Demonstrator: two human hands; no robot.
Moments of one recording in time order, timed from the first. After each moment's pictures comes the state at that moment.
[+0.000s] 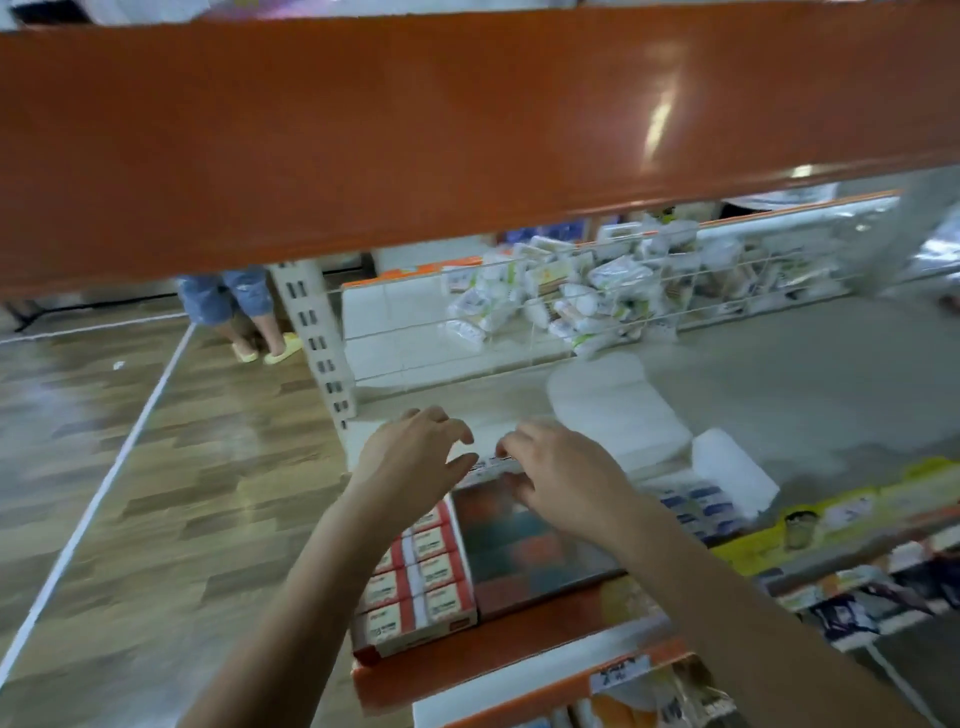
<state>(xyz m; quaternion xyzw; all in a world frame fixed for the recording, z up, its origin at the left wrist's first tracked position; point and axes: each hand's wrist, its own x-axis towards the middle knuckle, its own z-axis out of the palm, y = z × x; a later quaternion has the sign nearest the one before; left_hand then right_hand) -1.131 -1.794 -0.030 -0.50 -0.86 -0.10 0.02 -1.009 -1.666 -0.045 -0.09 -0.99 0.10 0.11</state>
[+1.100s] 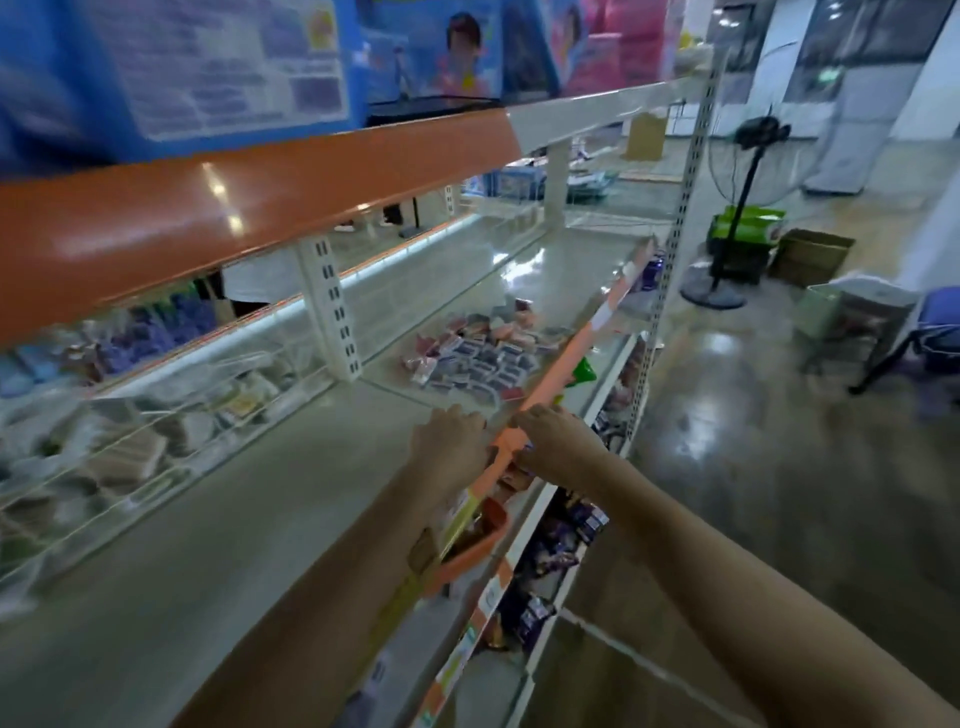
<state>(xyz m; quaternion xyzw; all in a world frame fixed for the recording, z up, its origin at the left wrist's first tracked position) -0.742 -1.203 -0.042 -0.73 -0.68 0.00 -0.04 -0.590 -1.174 -0.058 -0.52 -0.85 0.07 0.04</state>
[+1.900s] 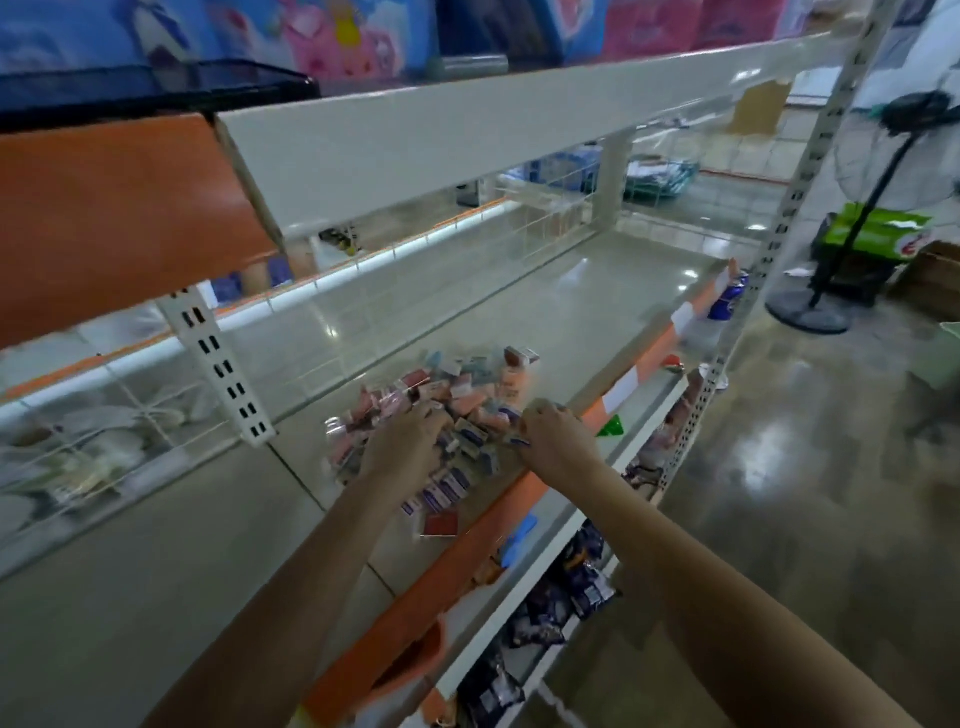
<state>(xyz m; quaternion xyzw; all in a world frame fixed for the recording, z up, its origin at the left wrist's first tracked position) -0.731 -0.977 -0.084 -0.69 -0.71 -0.07 0.02 -0.544 -0.913 -0.084 -0.50 -0.87 0.02 0.05</state>
